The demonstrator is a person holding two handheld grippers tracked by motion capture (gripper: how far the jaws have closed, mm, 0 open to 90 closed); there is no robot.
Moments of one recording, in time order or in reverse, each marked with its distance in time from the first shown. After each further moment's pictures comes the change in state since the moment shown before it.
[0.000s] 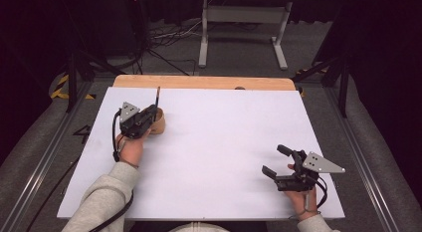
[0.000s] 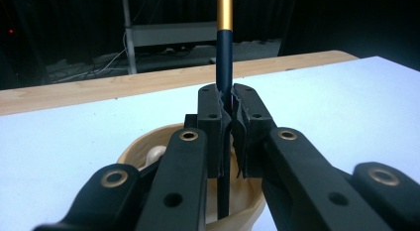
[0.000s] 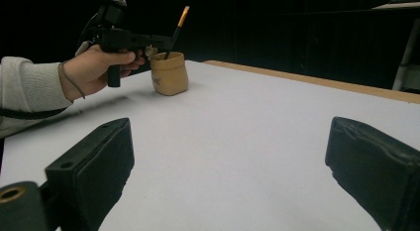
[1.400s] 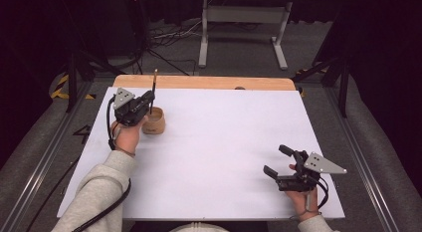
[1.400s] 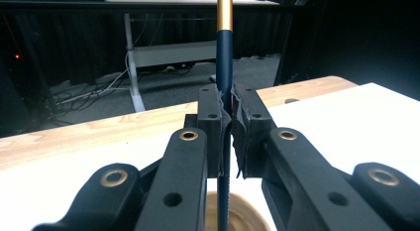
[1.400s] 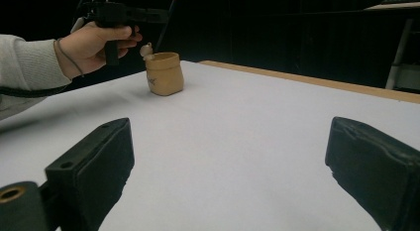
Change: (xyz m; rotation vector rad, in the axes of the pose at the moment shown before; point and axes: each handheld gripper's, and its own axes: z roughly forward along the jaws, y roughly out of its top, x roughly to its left) left arm 0.008 0.041 -0.002 -0.058 -0.005 0.024; right arm -0.001 -0.001 -0.003 -0.002 -0.017 0.005
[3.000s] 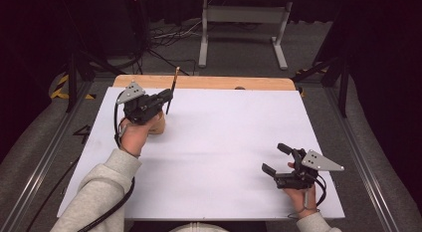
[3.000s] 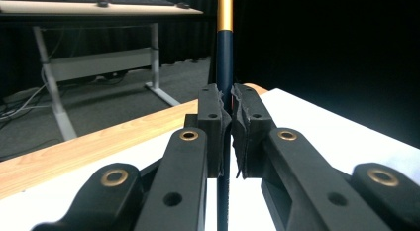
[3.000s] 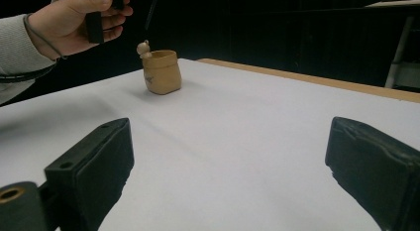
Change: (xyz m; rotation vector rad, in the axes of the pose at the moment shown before) left arm -0.037 0.040 -0.009 -0.006 -0.263 0.022; right arm -0.003 0.001 0.006 0.012 -0.003 -0.004
